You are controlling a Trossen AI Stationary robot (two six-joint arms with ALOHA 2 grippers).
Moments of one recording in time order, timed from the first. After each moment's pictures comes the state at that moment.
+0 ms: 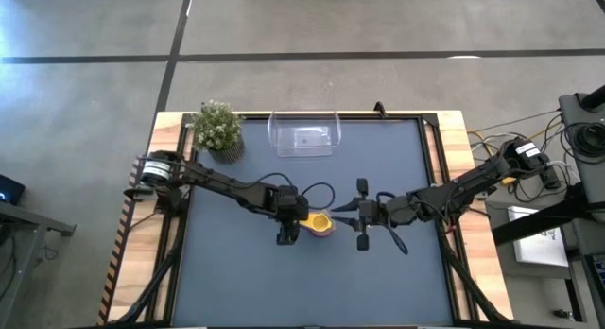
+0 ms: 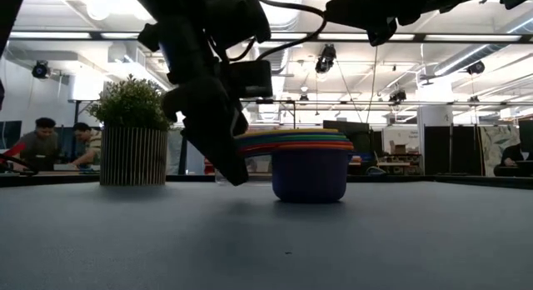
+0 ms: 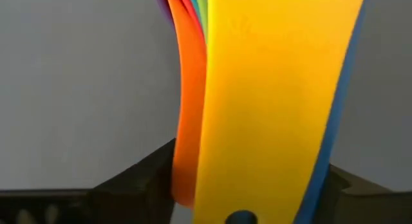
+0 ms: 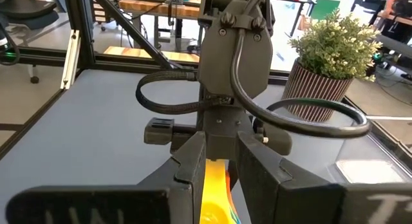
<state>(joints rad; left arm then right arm) -0.12 1.87 1.13 -0.37 -0.04 -0.09 0.36 1.28 0.64 0.43 0.39 -0.02</state>
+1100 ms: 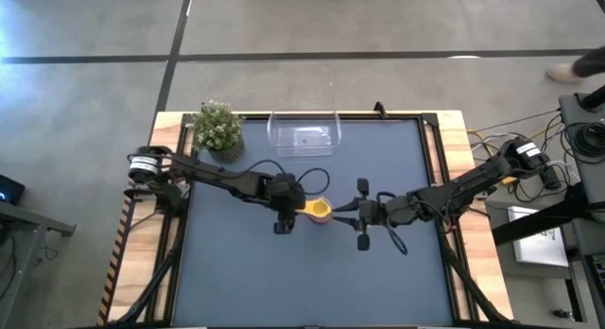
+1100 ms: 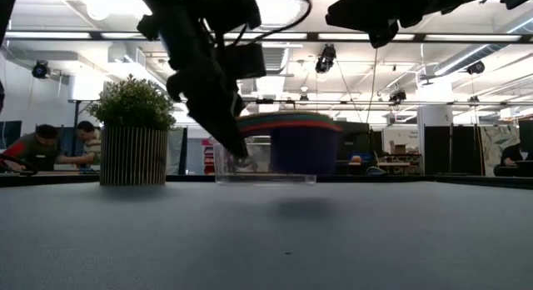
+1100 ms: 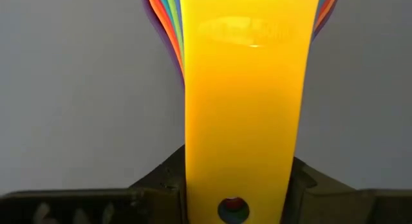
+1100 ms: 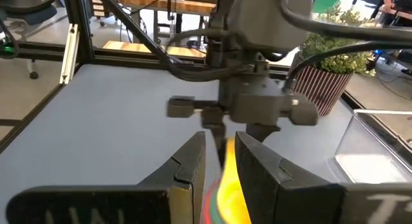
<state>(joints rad) -0.06 1.76 1.09 -0.38 -0.06 0.00 0.36 1.27 0.64 0.40 0.39 0.00</state>
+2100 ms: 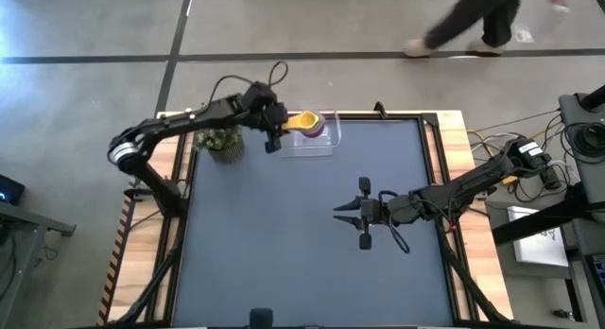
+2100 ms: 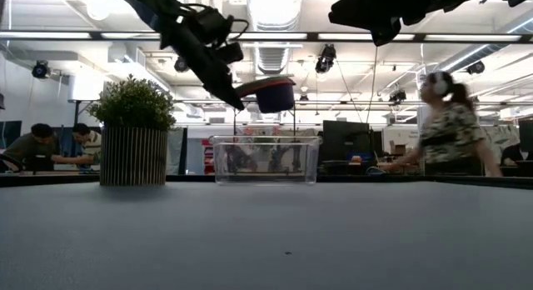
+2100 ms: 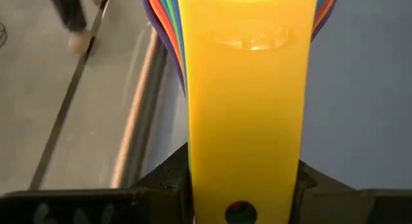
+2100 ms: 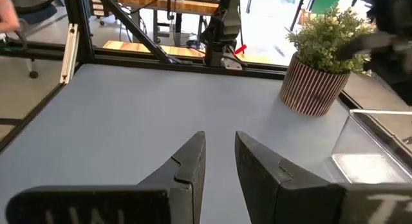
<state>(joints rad) 0.59 1.61 1.23 -0.41 0.17 0.48 0.36 1.24 0.64 0.37 0.39 -0.01</state>
